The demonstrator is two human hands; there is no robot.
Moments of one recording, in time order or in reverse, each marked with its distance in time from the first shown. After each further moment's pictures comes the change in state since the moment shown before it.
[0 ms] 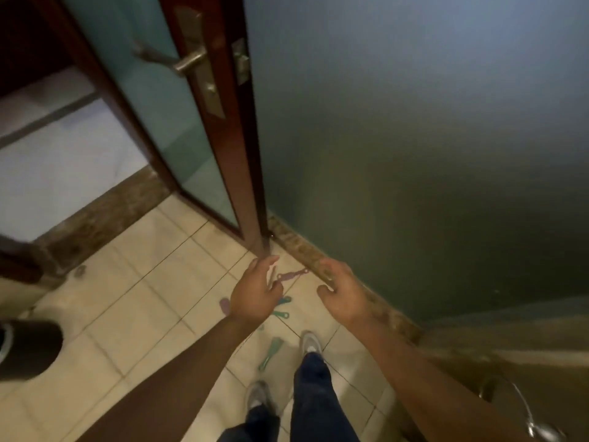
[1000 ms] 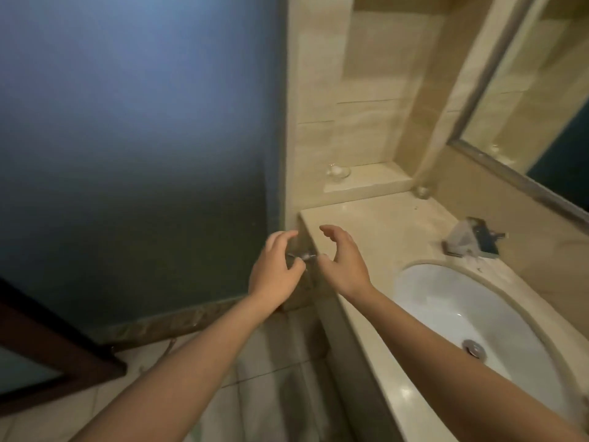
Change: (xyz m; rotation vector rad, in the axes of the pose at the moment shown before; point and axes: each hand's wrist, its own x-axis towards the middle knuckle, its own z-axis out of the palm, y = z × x) left_hand -0.285 0.256 0.132 -0.076 -0.504 0.908; right_hand -0.419 0.082 -0.131 0.123 1.054 0.271
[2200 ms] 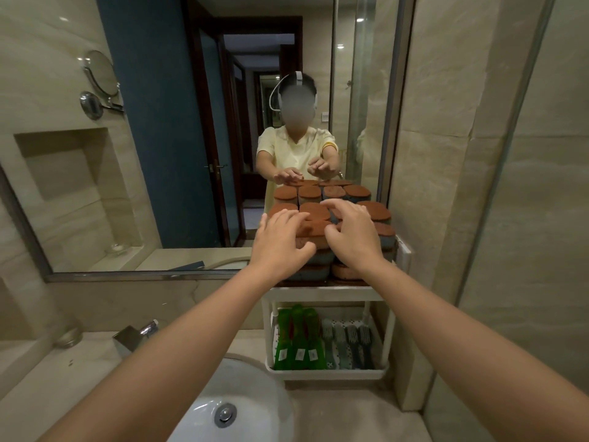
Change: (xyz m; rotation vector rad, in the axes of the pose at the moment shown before) left_hand -0.094 0.510 0.277 -0.162 -0.574 1.315; right_hand -0.269 0.043 -0.483 -0.736 1.181 0.440
